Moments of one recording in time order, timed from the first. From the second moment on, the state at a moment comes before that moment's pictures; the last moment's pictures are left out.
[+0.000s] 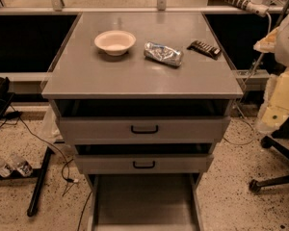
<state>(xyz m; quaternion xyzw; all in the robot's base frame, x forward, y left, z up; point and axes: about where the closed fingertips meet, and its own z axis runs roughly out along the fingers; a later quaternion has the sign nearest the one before) 0.438 -0.217 0.976 -0.60 0.78 -0.03 0.16</state>
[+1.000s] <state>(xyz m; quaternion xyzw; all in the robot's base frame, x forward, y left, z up) 0.495 -0.180 0.984 -0.61 0.77 -0.05 0.19</state>
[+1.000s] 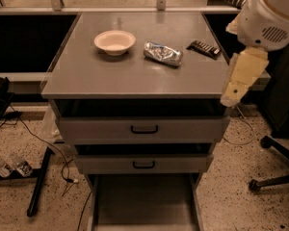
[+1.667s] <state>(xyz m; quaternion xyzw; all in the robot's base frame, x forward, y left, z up) 0.600 -0.155 1.012 -0.60 0.74 -0.01 0.31</state>
